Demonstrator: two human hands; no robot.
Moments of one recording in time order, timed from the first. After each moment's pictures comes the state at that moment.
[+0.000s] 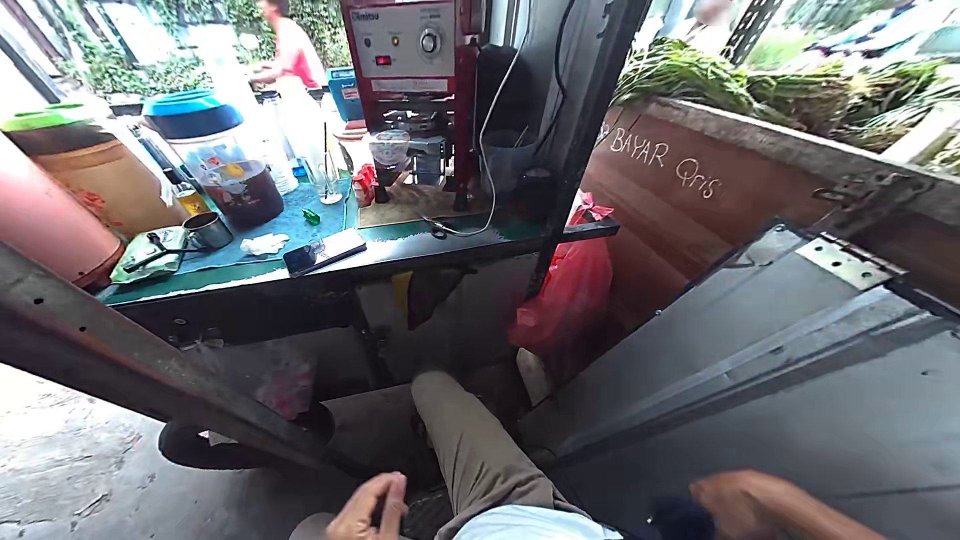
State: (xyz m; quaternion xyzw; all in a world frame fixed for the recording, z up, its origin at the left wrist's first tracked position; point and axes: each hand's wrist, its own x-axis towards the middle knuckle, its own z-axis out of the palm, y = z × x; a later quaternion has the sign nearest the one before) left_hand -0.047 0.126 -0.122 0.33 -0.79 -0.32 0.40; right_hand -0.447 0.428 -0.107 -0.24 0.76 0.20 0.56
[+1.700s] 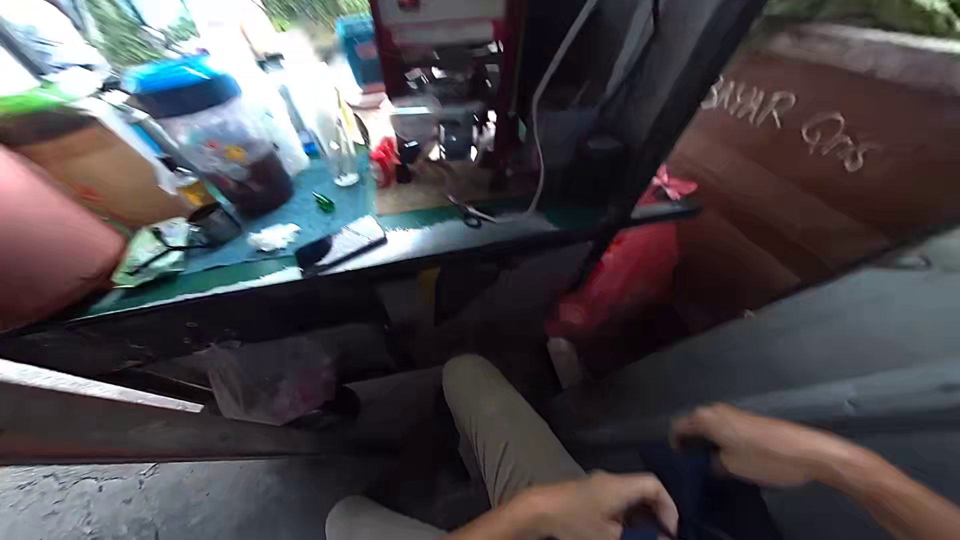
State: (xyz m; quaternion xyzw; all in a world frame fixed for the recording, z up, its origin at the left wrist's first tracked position) left_hand -0.252 0.159 -0.118 -0.22 -0.67 -0.71 -0.06; right_hand -0.475 0.313 -0.051 -0.47 0.77 0.06 0.42
